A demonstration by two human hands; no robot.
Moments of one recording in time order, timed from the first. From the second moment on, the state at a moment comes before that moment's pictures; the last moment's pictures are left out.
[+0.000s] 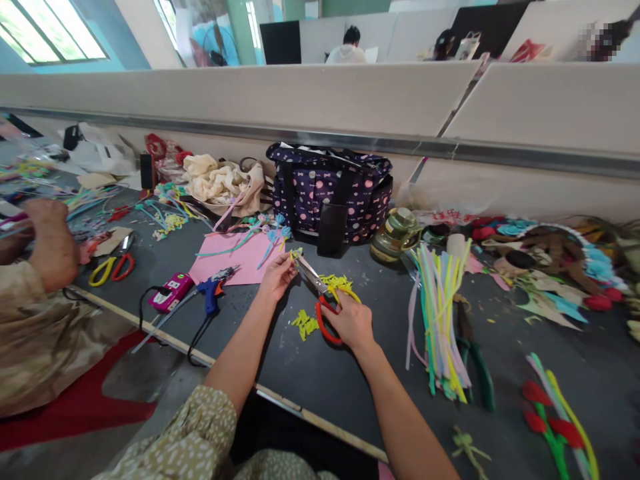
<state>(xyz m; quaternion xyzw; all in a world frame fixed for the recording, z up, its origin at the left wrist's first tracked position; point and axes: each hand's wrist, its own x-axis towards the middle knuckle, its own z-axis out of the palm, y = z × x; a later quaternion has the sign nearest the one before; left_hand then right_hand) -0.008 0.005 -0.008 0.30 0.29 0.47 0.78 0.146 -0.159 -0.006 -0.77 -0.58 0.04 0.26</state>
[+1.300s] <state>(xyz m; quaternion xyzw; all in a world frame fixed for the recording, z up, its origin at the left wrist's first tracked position) -0.011 0.006 0.001 0.29 0.34 0.46 0.76 0.142 -0.159 -0.005 -0.77 -0.59 0.03 0.24</state>
